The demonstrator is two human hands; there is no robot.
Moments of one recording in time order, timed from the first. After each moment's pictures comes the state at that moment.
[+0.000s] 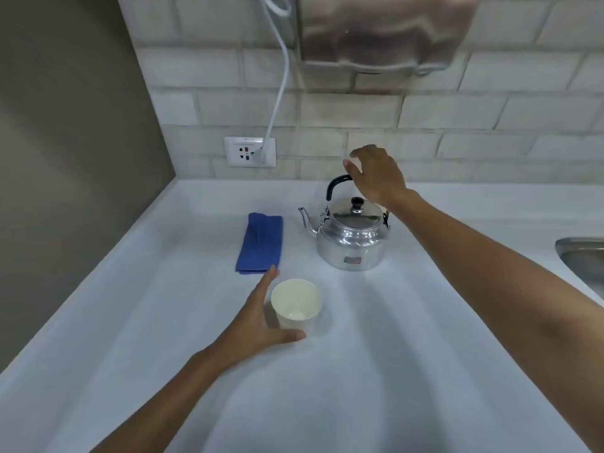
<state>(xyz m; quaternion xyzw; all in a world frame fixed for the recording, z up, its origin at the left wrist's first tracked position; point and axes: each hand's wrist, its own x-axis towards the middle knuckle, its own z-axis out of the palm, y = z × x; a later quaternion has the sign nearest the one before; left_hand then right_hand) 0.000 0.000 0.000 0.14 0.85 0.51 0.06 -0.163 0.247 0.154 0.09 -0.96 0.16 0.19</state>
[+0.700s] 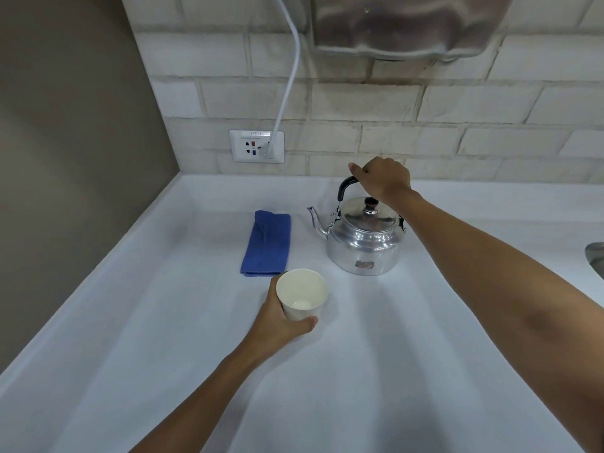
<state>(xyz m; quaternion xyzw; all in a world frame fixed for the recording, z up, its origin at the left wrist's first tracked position) -0.026 0.030 -0.011 0.04 0.80 0.60 0.03 -0.194 0.237 0.140 0.01 -0.98 0.17 0.13</state>
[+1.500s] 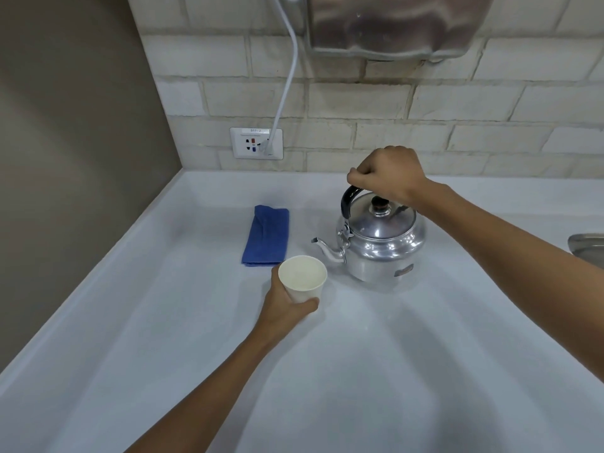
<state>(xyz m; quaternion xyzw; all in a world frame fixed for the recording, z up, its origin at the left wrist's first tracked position) -0.015 0.046 -0.005 0.00 0.77 0.63 -0.01 -0.120 0.244 0.176 0.18 -0.96 0.09 0.21</state>
